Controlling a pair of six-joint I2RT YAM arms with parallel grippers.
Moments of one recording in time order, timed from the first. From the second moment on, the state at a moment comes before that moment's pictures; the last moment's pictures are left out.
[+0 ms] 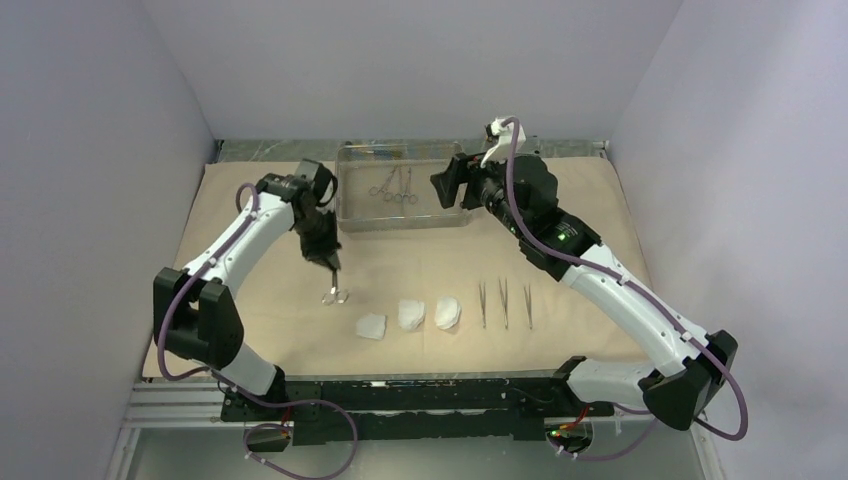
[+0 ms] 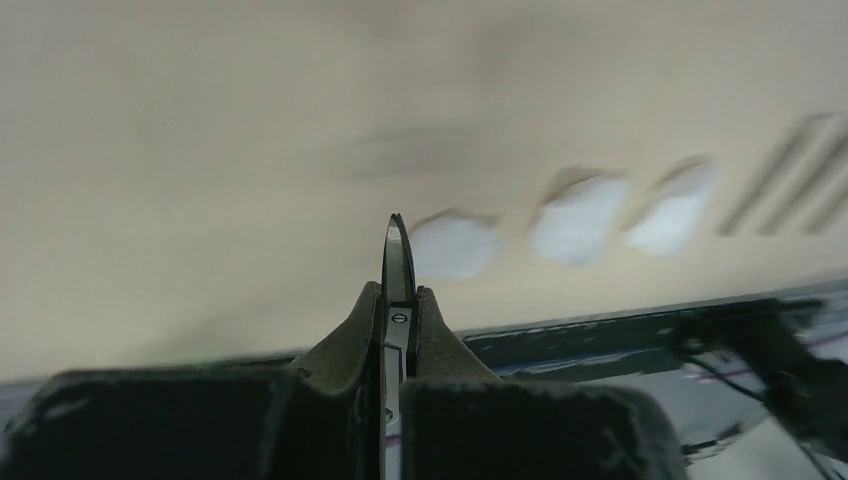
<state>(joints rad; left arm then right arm) -0.31 1.56 1.39 -1.08 0.18 -0.50 0.69 1.20 1.25 -0.16 0.14 0.29</state>
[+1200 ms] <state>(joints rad) -0.36 1.64 0.97 -0.83 -0.06 -0.41 0.62 1.21 1.23 -0.28 0.18 0.35</state>
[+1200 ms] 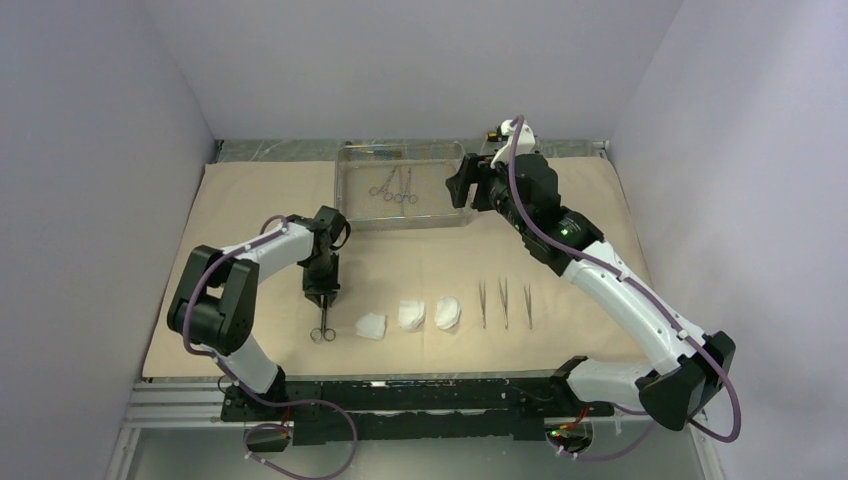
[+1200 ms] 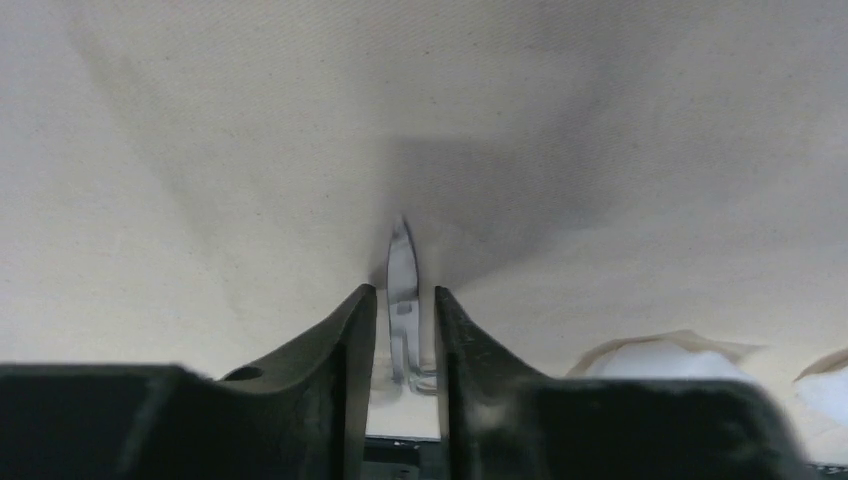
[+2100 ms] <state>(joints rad) -0.36 2.01 1.94 -0.75 0.04 -0.17 0.59 1.25 1.23 -0.30 0.18 0.36</state>
